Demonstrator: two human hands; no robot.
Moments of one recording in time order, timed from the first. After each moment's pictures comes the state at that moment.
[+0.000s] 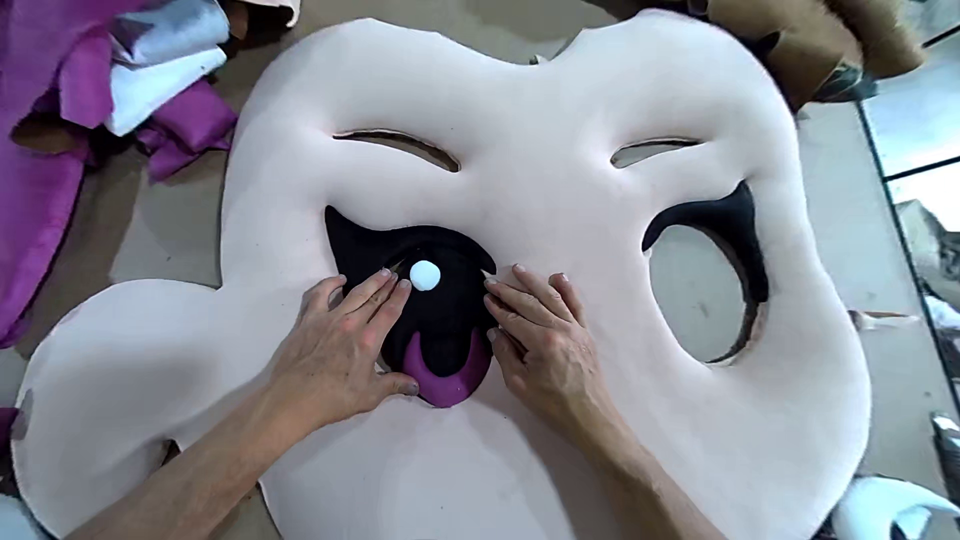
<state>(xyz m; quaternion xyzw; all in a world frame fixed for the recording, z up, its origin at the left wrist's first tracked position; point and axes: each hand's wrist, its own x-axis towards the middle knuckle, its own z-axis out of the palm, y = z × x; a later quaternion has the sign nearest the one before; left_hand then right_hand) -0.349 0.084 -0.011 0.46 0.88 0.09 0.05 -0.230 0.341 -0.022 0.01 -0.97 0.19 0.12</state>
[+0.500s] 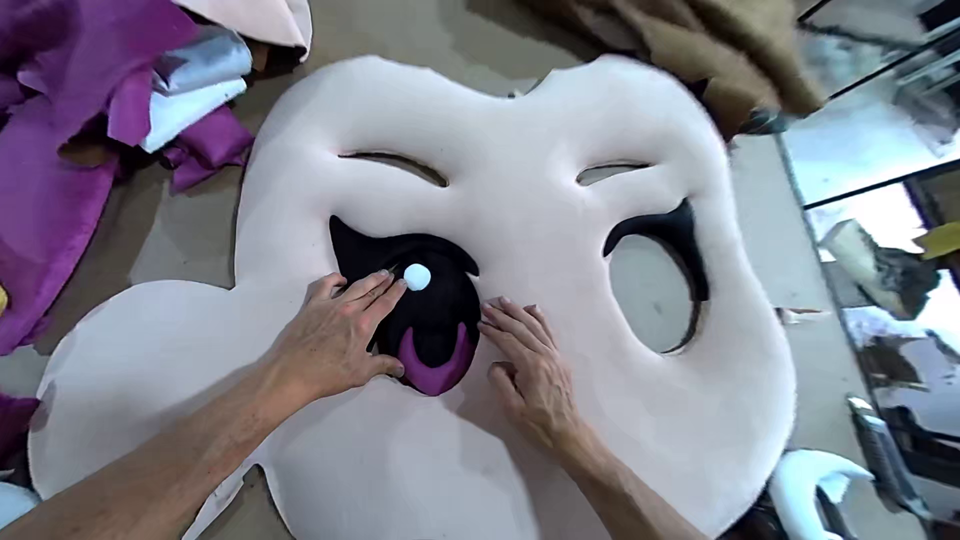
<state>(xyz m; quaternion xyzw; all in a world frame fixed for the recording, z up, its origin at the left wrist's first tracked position) -0.362 0.081 -0.012 0.48 0.87 0.10 0.05 -0.190 0.334 -0.028 -0.02 -0.96 0.25 0.13</state>
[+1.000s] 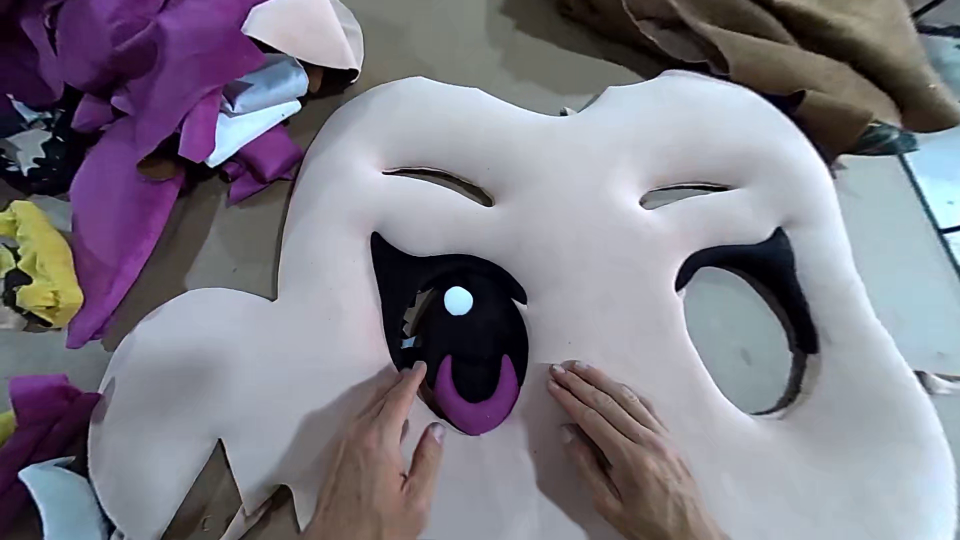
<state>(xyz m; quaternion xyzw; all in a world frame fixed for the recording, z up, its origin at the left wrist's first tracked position) -0.260 0.073 0.008 0.21 0.90 0.36 0.11 -0.165 0.364 -0.021 0.06 -0.97 0.21 0.10</state>
